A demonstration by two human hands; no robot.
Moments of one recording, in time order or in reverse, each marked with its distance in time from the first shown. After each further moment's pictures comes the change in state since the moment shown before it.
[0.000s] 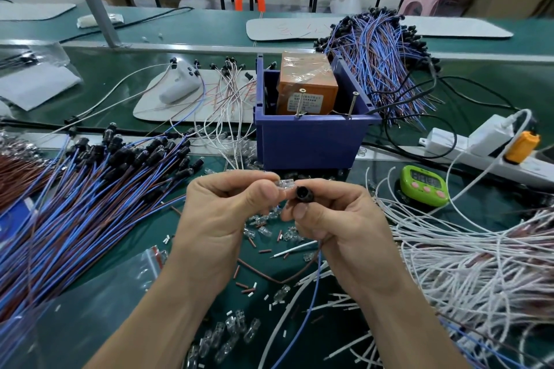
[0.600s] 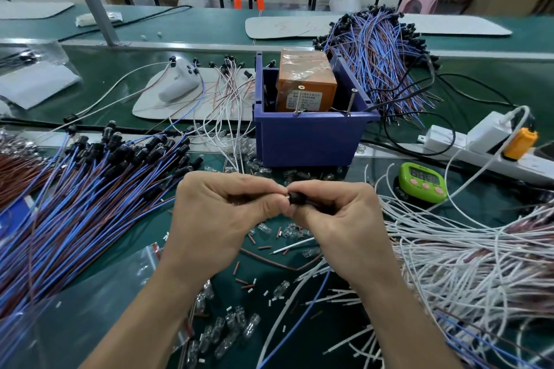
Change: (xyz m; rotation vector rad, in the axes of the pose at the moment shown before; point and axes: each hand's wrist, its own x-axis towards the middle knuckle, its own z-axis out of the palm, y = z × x) left_hand 0.000 0.007 -0.009 0.510 -0.103 0.232; right_hand -0.003 0.000 -0.002 -0.593 0.145 -0.173
